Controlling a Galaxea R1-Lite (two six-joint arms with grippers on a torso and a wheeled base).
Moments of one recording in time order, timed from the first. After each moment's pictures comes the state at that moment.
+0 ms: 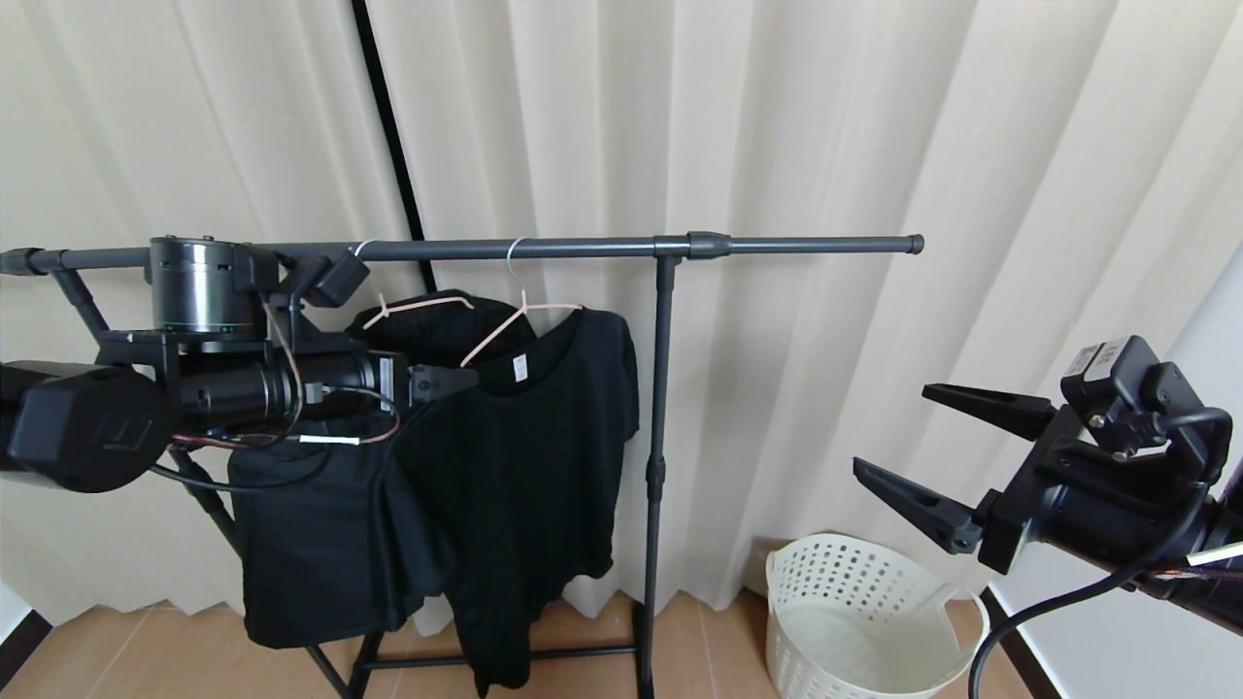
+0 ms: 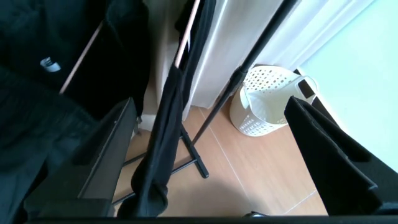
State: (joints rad) left arm -0.13 1.75 -0.98 -0.33 -0.38 0.00; right arm 0.35 1.42 -0.37 -0.91 0.27 -0.21
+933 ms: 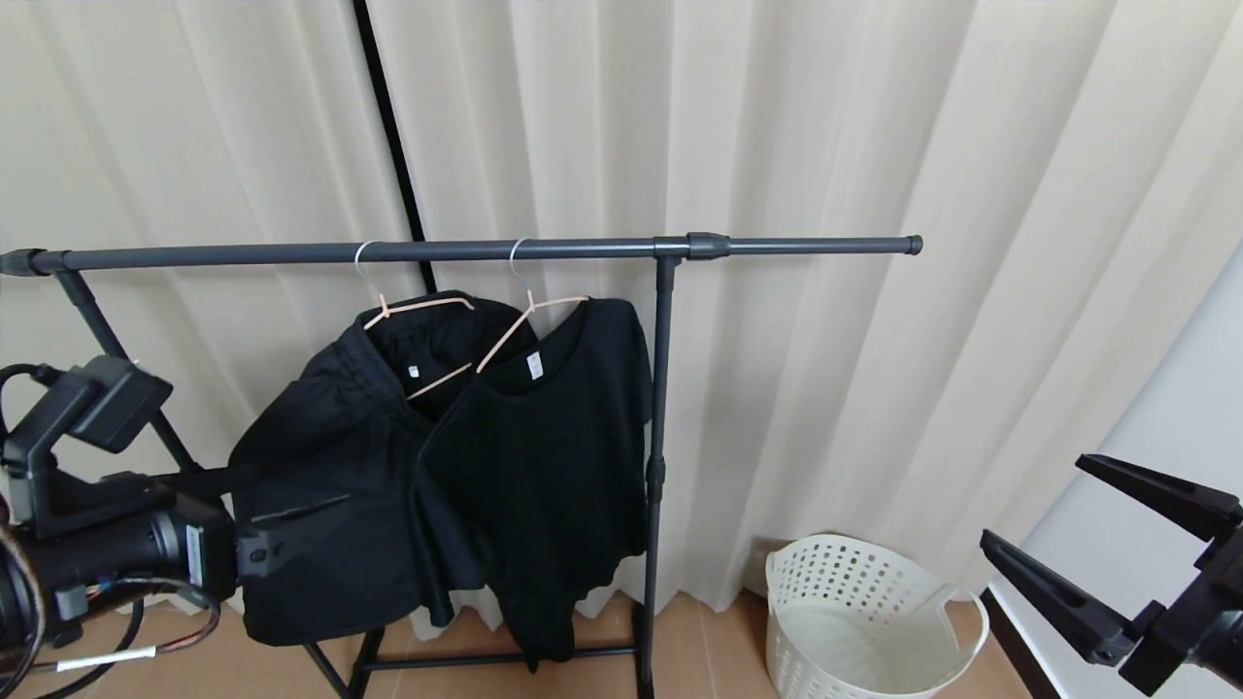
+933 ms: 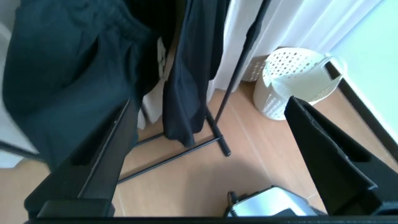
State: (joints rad) left arm -0.03 1.23 -0.45 -0.34 -0.33 0.12; right arm 0.33 1.09 -0.10 -0.90 0.08 -0.20
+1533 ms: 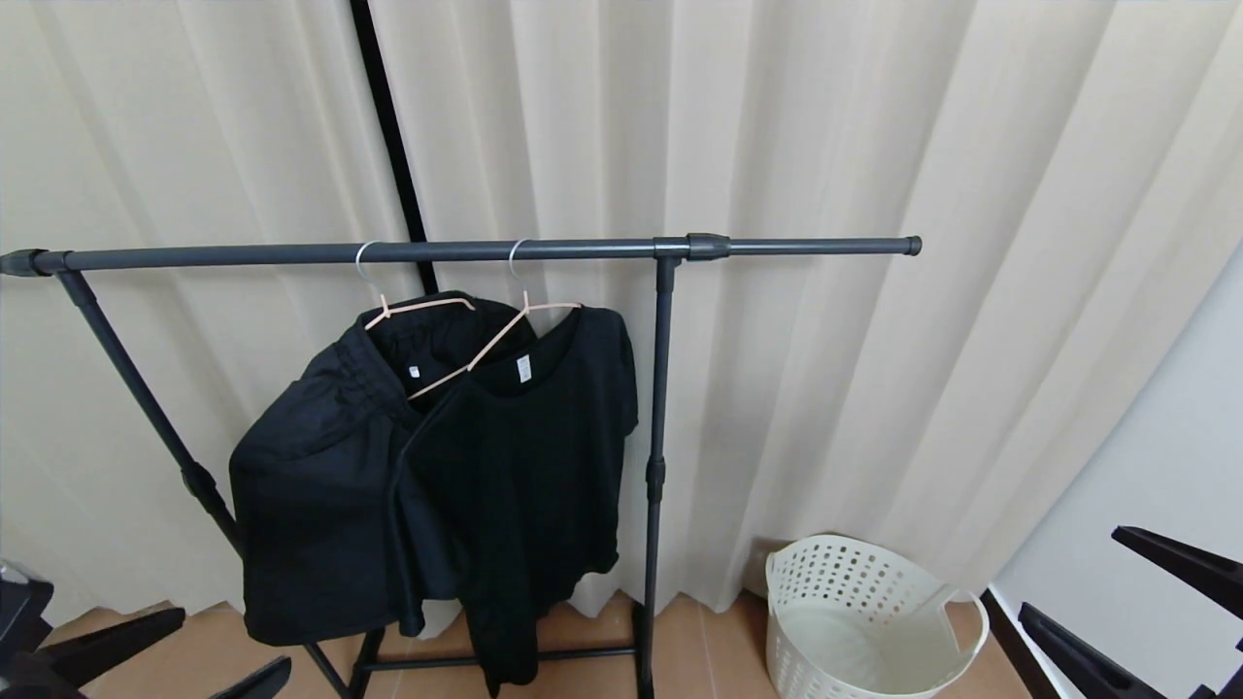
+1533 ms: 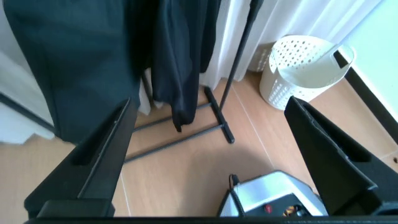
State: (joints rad) left arm 0.01 0.89 -0.12 -0.34 -0.33 0.12; right arm 0.33 0.93 0.00 -0.77 0.06 -0.13
